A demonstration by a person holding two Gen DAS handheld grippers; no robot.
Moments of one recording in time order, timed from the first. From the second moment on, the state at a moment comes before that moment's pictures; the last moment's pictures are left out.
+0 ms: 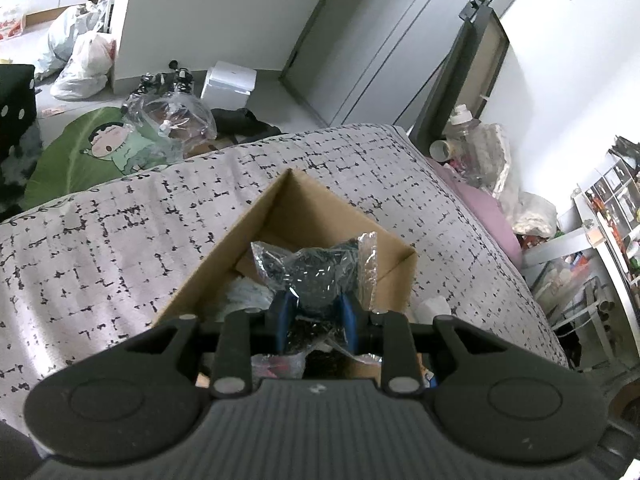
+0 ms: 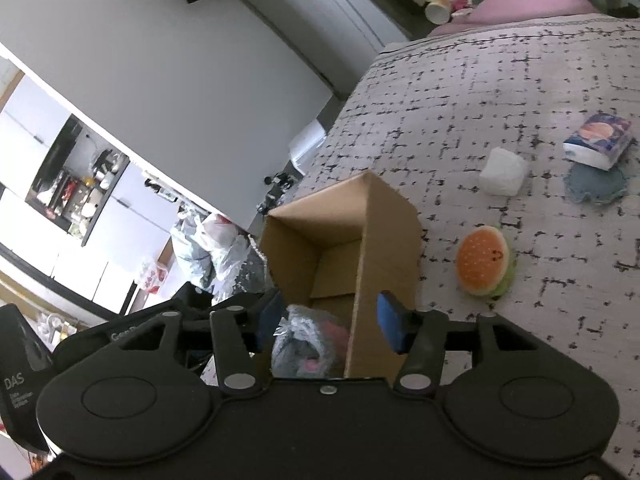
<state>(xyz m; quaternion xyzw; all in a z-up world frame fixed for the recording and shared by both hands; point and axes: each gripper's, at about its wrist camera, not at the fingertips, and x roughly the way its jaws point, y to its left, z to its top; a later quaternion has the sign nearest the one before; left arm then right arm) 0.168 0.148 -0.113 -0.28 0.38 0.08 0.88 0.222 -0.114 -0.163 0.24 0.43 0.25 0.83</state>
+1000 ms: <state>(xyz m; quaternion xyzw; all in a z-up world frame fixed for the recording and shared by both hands) 0.177 0.071 -0.072 -0.21 0.38 0.12 0.89 0.222 -0.232 -0.148 0.29 0.40 0.19 0.85</state>
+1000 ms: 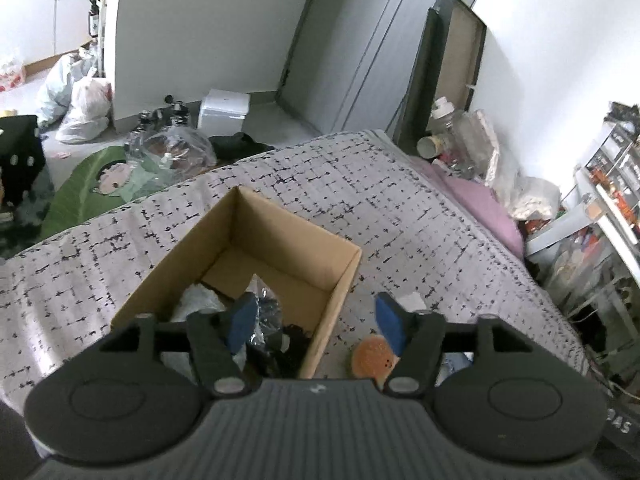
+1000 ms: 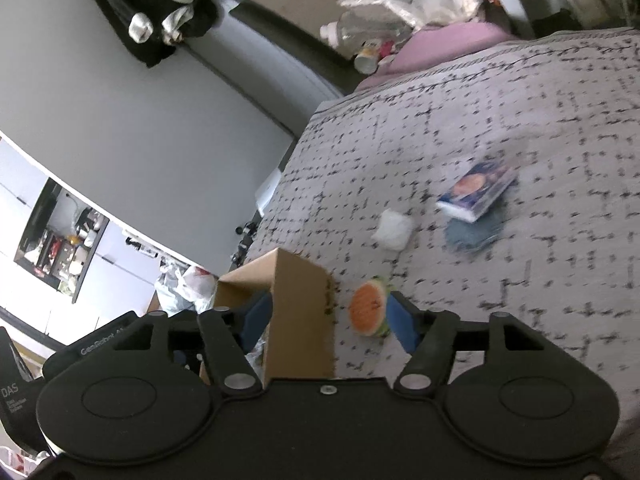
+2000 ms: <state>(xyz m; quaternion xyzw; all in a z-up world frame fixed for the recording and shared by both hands) 0.196 -0.006 -0.083 -0.16 0.40 0.12 0.89 0.257 -0.297 -0.157 0.25 0.42 0.18 0.85</state>
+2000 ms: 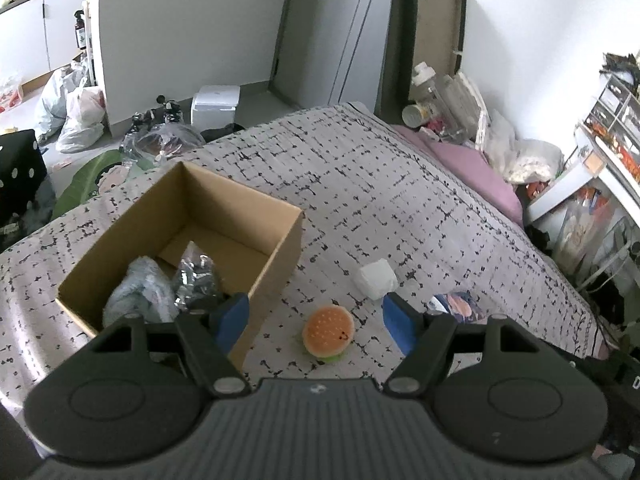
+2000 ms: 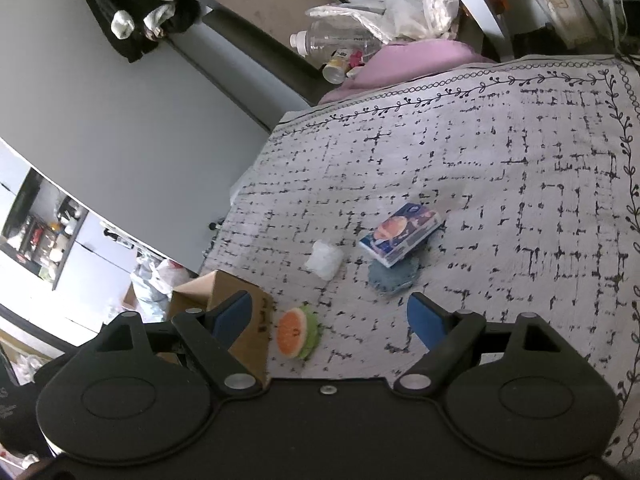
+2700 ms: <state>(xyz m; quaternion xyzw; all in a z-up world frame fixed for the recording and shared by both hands) 0.235 -0.031 -0.163 -0.13 0.46 0.12 0.87 0.295 -0.275 -0.210 0.19 0.44 0.17 0.86</state>
